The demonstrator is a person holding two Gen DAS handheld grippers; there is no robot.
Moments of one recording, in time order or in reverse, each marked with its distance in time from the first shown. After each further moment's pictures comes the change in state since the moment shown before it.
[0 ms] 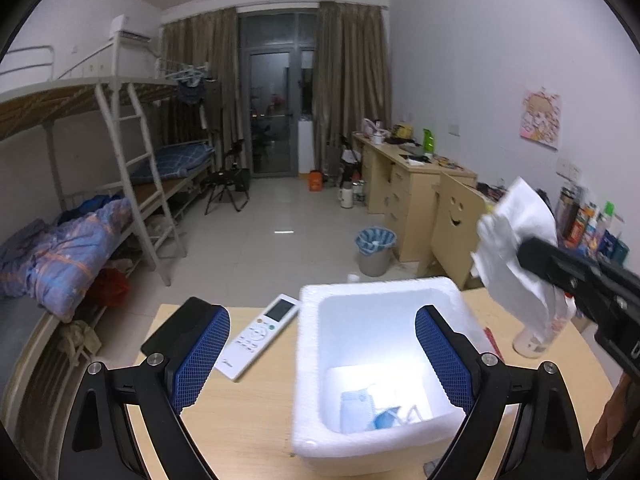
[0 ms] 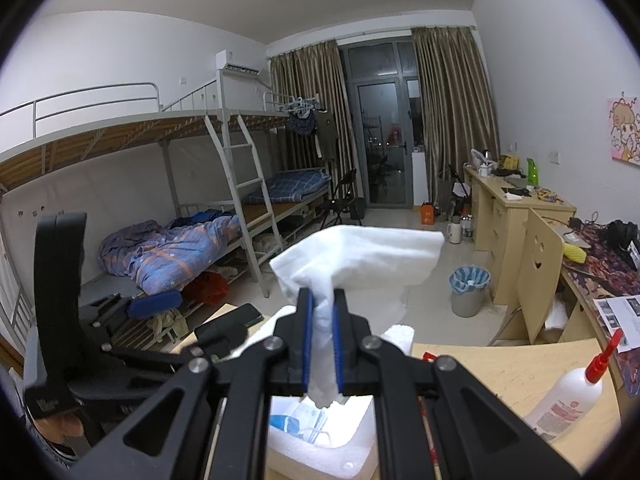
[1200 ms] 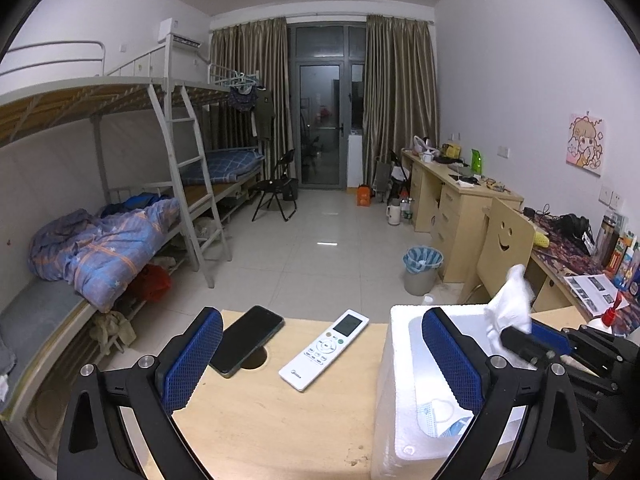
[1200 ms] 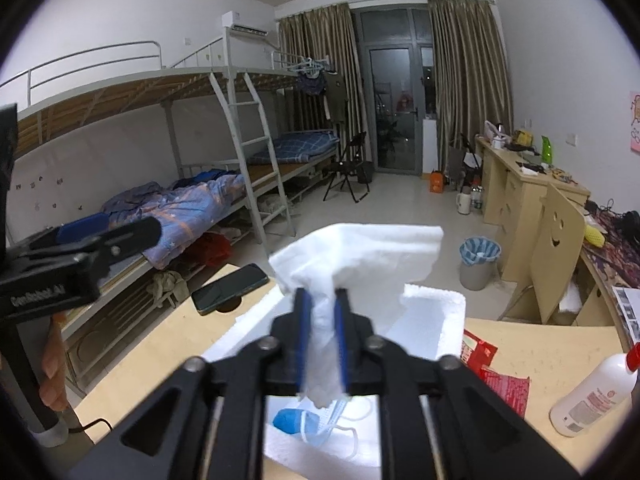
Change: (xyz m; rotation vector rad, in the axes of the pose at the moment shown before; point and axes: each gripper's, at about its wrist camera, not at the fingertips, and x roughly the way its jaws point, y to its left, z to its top) left arm -0.019 0.058 0.007 -0.073 -0.050 0.161; right arm 0.055 0.012 -0.024 -0.033 0.146 0.013
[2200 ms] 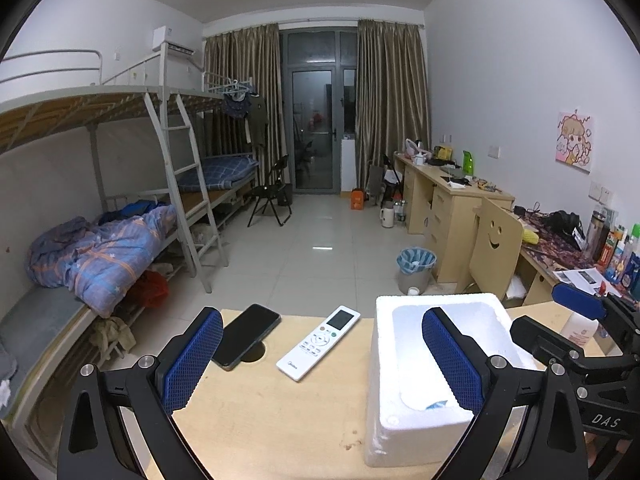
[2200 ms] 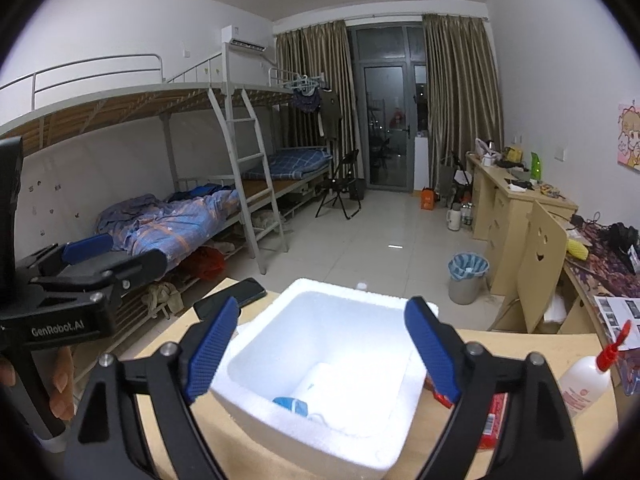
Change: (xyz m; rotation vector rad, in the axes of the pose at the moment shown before) left arm -0.034 -0.001 -0.004 0.021 -0.019 -0.018; right arm -0.040 0.010 0.005 -0.015 -0.067 -0.036
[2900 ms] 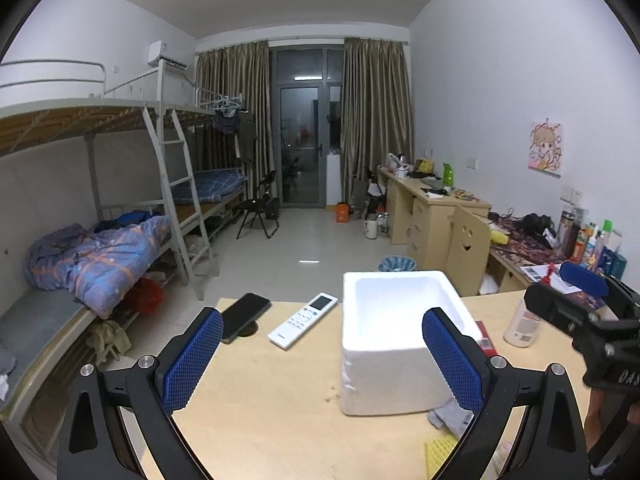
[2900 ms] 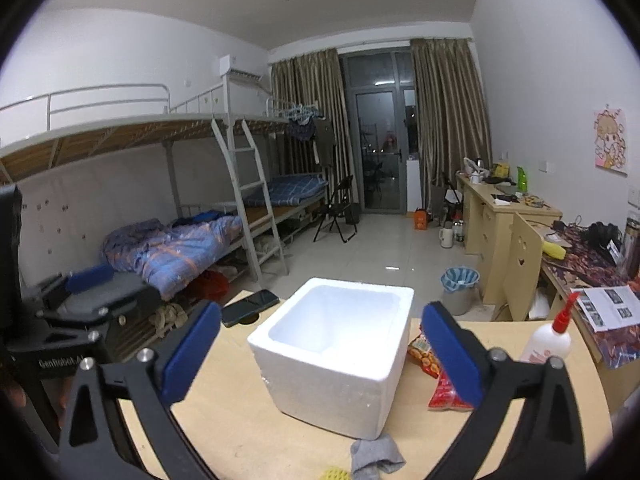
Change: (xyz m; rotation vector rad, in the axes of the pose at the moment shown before) left arm -0.110 -0.005 -0.042 0.010 -0.062 -0.053; right arm -0.093 0.012 -0.025 0.039 -0.112 -0.016
